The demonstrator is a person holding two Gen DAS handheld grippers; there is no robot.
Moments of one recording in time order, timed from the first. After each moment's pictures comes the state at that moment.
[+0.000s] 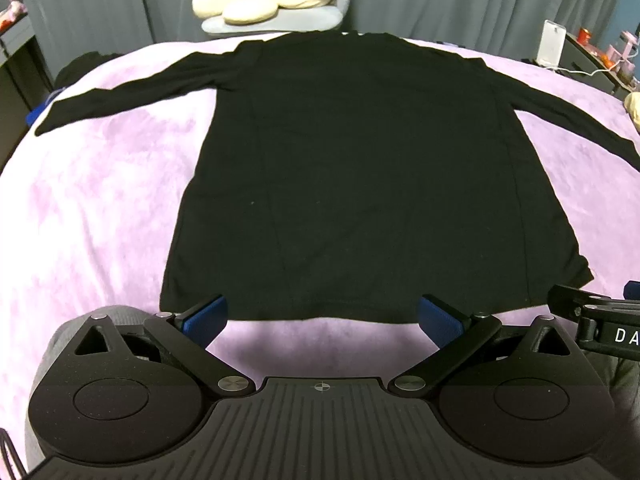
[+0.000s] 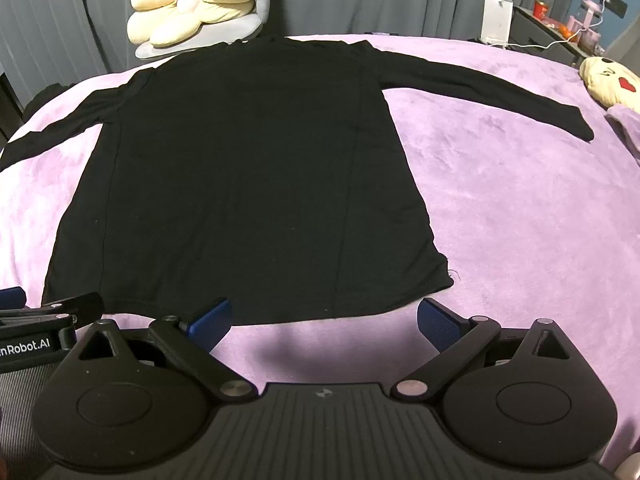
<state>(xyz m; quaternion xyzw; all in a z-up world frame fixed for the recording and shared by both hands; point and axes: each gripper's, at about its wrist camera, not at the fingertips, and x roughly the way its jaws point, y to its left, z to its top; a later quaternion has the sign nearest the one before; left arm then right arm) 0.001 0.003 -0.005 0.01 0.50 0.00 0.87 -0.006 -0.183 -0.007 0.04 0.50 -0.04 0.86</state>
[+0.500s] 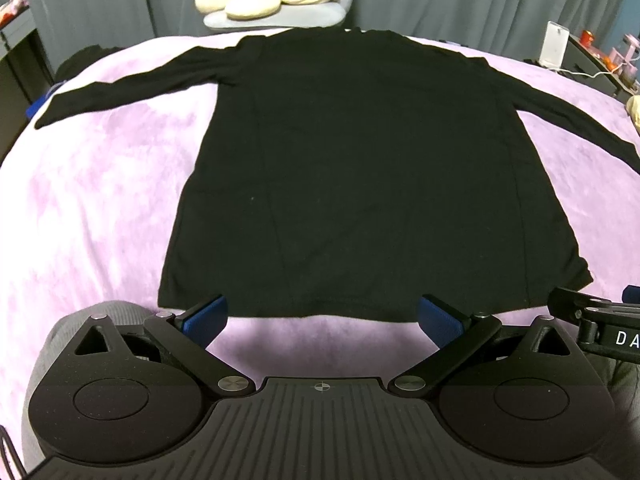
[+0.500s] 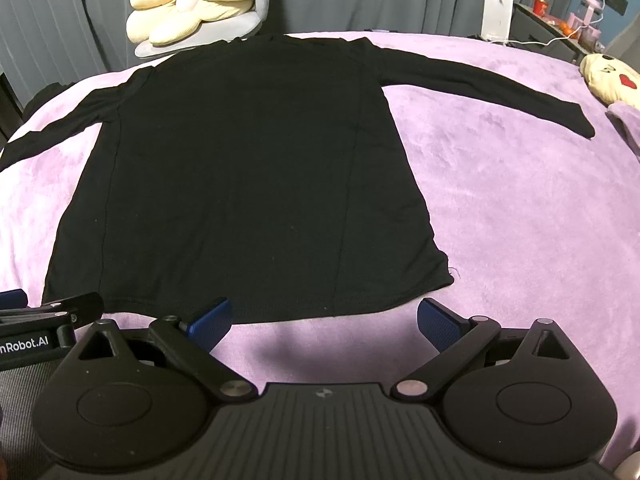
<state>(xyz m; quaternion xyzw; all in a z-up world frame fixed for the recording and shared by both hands) 0.002 0.004 -0.007 0.00 0.50 0.00 0.86 -0.007 -0.186 -0.010 0.04 0.50 -0.04 0.86</state>
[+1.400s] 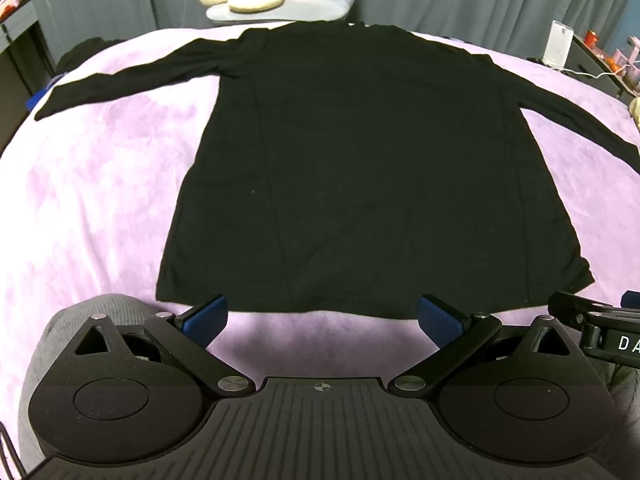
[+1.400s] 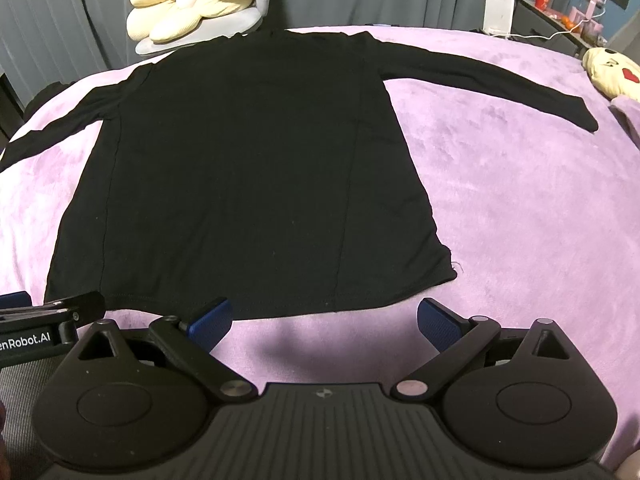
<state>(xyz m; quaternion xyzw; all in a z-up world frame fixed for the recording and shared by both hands) 0.007 0.006 -0.008 -0.01 0.51 0.01 0.86 -0.005 -0.189 -0.015 0.05 0.51 -0.03 0.86</state>
